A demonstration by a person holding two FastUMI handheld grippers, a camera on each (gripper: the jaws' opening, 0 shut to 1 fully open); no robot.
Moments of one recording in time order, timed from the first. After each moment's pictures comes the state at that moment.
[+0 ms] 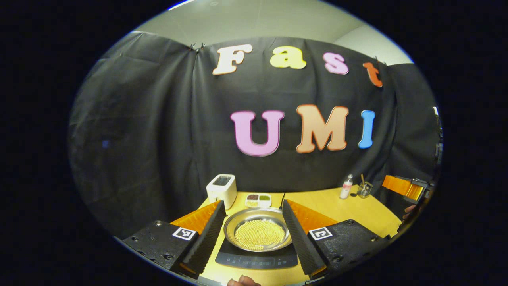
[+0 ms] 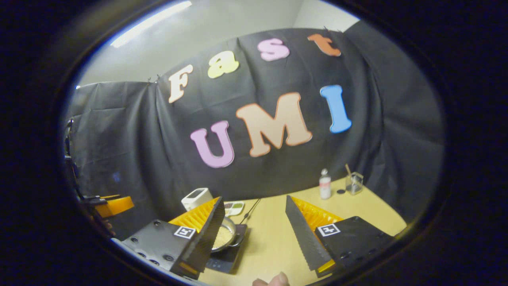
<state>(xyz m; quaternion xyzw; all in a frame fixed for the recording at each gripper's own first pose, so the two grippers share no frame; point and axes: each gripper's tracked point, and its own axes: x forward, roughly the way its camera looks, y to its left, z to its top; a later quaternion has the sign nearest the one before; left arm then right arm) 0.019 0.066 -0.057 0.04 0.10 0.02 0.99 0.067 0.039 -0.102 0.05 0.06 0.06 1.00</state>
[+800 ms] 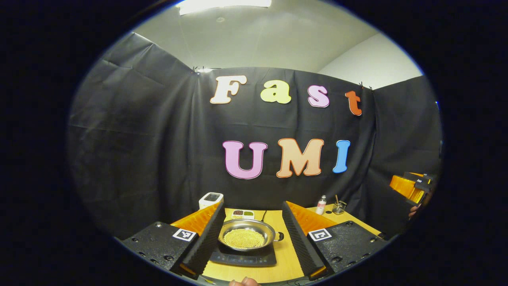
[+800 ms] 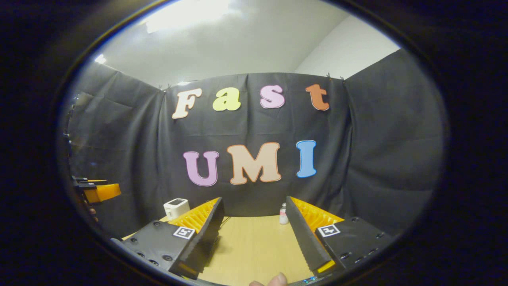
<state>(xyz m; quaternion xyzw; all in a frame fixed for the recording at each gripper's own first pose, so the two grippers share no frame) -0.086 0.048 0.003 0.02 0.03 0.00 1.00 -0.101 0.016 -0.007 -0.05 -0.03 0.00 1.00</state>
